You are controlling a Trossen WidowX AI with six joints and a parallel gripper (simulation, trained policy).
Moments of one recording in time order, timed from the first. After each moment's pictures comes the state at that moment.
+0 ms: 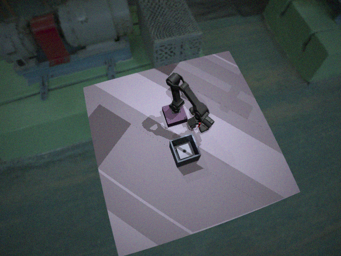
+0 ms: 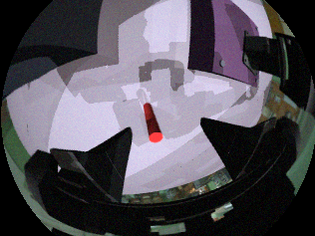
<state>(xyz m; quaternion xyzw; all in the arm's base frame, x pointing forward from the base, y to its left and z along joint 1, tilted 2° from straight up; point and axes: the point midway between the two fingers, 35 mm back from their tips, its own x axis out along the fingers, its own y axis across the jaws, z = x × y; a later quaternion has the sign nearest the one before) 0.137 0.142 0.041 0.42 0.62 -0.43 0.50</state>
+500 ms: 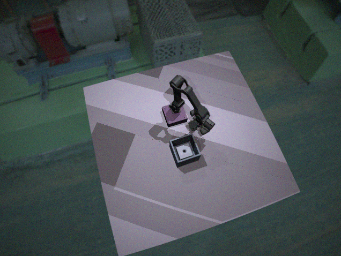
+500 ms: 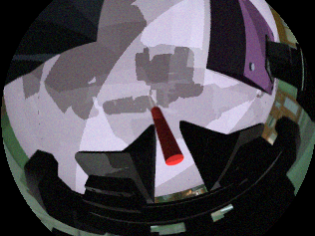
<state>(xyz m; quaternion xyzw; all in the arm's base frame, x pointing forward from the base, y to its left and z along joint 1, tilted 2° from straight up) 0.144 0.149 0.008 0.41 0.63 -0.41 0.52</state>
